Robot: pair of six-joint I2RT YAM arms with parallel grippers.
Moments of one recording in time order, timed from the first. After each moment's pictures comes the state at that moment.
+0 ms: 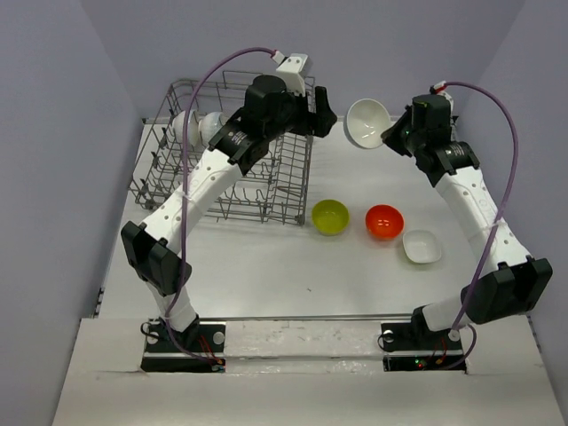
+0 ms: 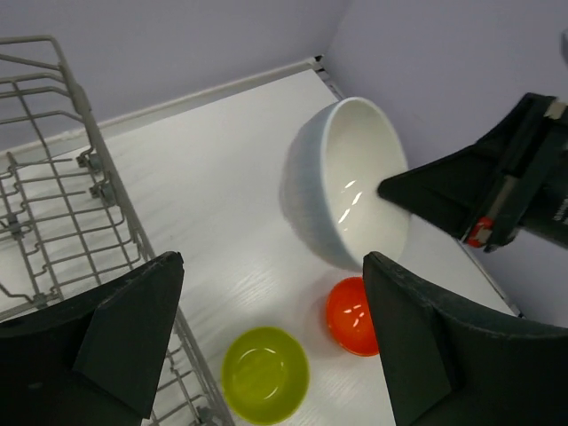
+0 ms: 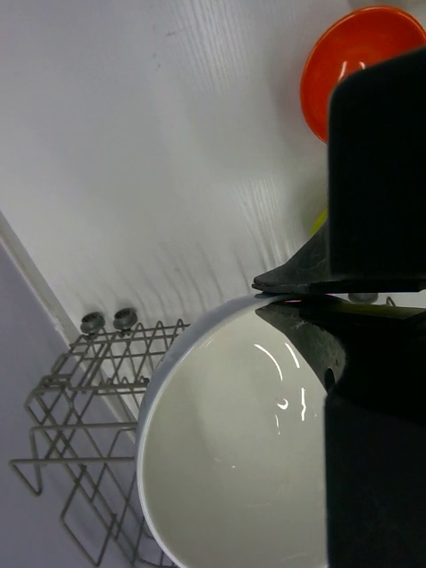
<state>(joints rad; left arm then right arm) -0.65 1.73 1.91 -0.38 0.08 -0.33 0.21 1.43 1.53 -0.55 0.14 0.70</state>
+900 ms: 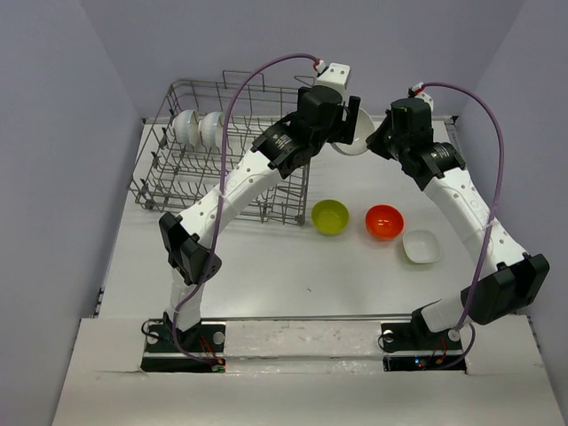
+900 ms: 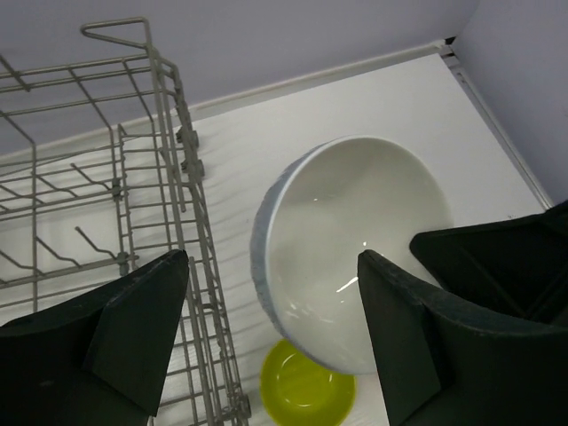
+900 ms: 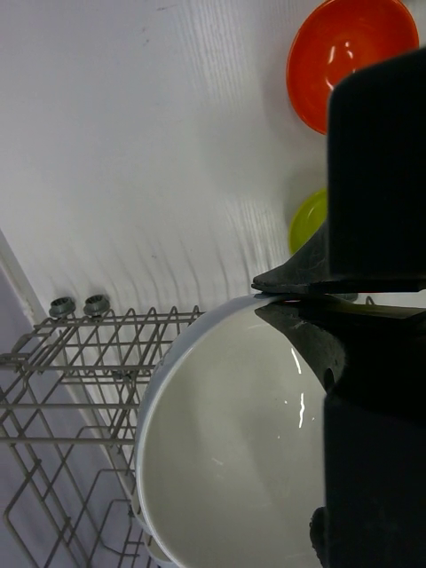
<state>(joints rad) -0.86 1.95 2.23 -0.60 -0.39 -0.25 0.36 1.44 1.54 -0.58 0.26 0.67</state>
